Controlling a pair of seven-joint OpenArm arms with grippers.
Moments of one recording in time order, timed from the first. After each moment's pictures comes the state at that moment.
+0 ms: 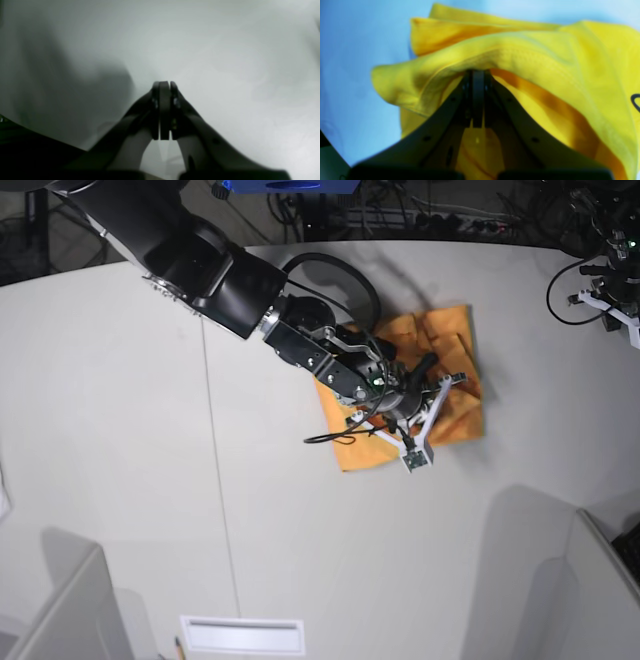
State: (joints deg) left arm 19.0 -11.0 -55.4 98.0 -12.5 -31.3 46.2; right arm 24.4 -6.8 -58.7 67.4 38.3 -22.3 -34.2
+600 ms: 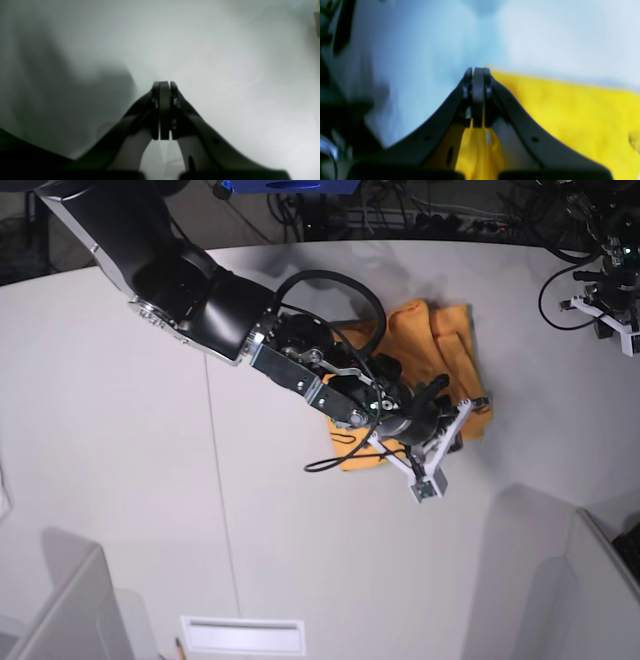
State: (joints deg) left arm 18.4 -11.0 -52.8 98.0 -12.7 -31.5 46.1; right arm 30.2 -3.9 -61.7 77.3 51.7 -27.3 -34.0
